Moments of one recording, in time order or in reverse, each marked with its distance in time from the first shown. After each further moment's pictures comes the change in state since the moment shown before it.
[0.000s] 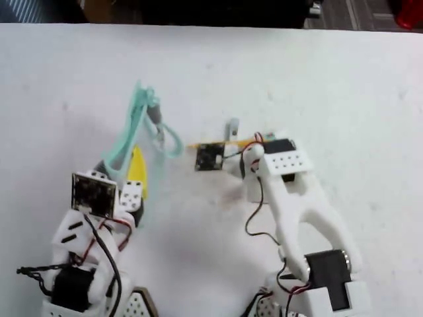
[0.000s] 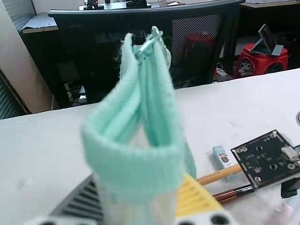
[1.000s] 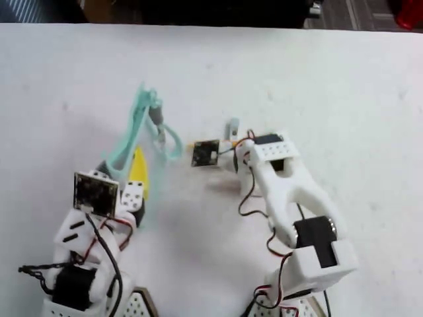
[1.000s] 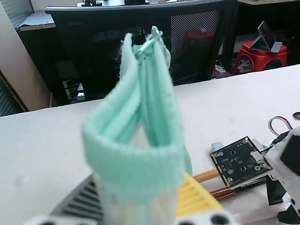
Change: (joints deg) left arm 0.4 0.0 0.9 -0.2 0.0; right arm -0.7 15.5 -3.8 -6.6 0.4
